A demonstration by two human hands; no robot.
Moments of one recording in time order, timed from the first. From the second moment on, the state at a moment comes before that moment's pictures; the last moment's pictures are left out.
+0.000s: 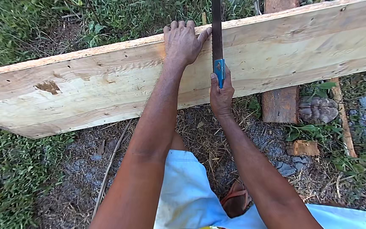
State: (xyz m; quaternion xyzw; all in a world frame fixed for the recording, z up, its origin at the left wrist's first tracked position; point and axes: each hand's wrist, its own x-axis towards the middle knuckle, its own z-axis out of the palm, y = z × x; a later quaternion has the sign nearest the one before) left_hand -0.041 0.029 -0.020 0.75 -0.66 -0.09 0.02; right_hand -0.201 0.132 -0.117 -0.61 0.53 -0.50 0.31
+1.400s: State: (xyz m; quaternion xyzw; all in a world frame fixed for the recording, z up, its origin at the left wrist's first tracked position) left_hand -0.044 0.033 -0.019 0.75 -0.66 -0.08 0.02; right_hand -0.192 0.113 -0.117 -0.59 0.50 -0.54 0.32
